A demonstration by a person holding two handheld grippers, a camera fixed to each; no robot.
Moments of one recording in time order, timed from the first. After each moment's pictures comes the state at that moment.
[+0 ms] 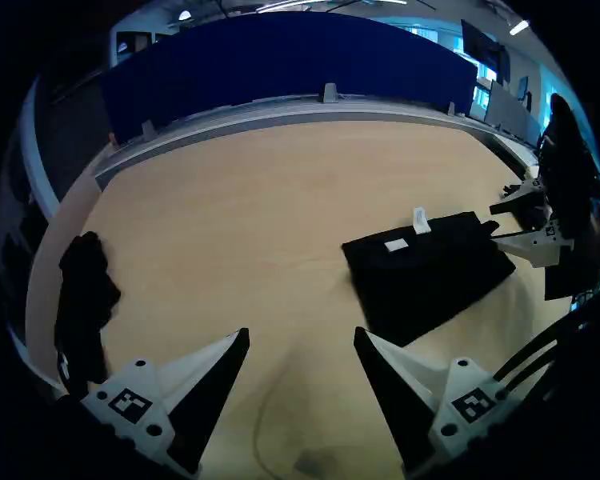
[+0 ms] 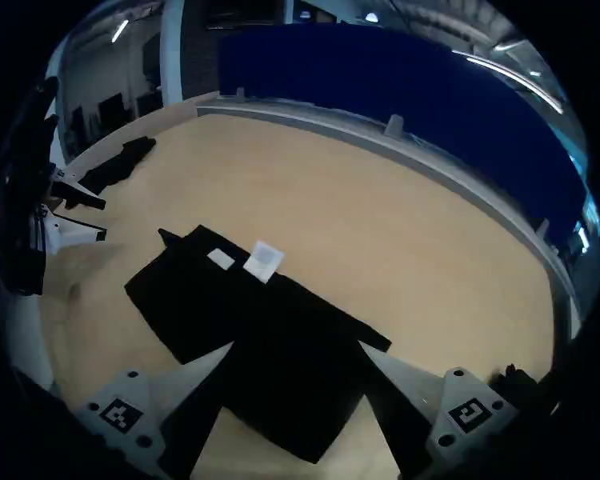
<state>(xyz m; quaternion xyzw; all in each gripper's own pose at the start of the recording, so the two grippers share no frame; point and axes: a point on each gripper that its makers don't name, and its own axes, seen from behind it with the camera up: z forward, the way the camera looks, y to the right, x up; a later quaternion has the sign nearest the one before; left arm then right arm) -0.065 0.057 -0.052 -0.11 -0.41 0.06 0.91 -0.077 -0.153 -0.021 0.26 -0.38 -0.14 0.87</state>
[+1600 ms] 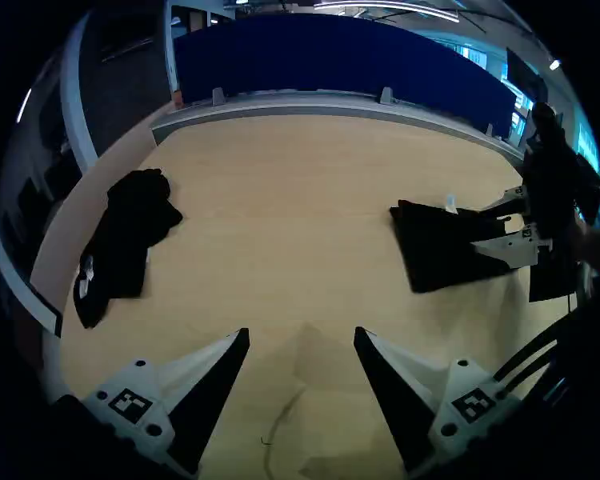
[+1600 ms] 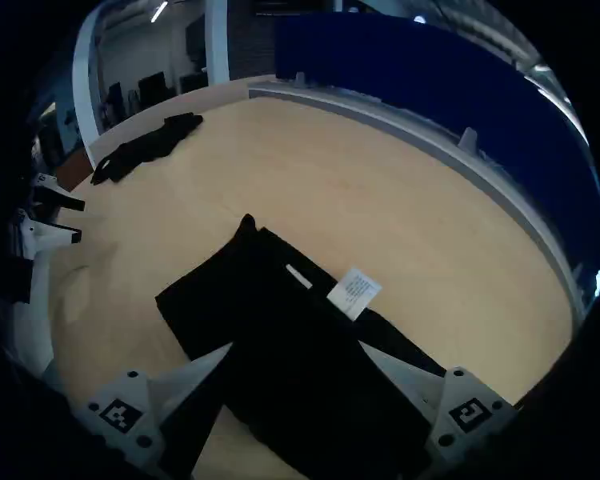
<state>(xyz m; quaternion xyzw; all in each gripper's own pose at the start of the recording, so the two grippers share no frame) -0.067 -0.008 -0.134 -0.02 -0.42 0.01 0.91 -0.105 -0.246 -0.017 0.35 -0.39 -0.17 0.83</state>
